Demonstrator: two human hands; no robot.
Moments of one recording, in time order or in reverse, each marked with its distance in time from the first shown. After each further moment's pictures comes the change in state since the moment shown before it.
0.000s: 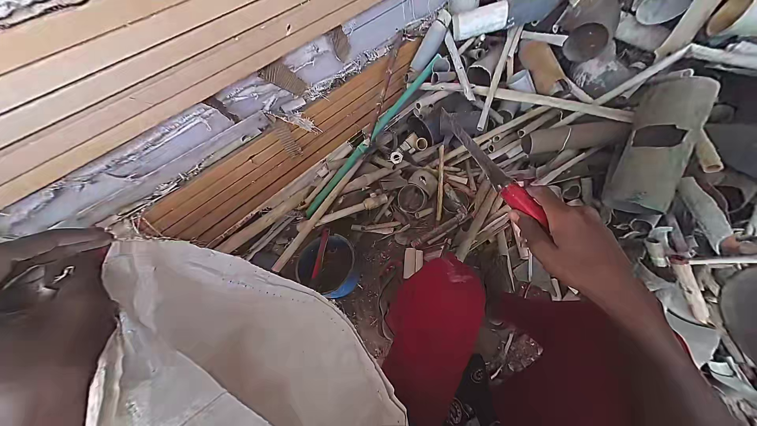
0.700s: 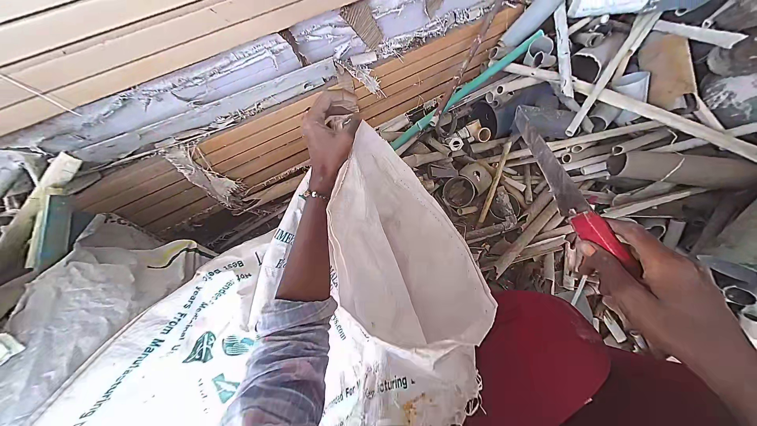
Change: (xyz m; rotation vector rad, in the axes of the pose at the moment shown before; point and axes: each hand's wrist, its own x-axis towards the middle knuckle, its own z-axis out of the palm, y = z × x) left_hand 0.059 -0.015 0.232 -0.593 -0.166 0.081; right_hand 0.013 -0.020 0.040 0.088 -0.069 -0.129
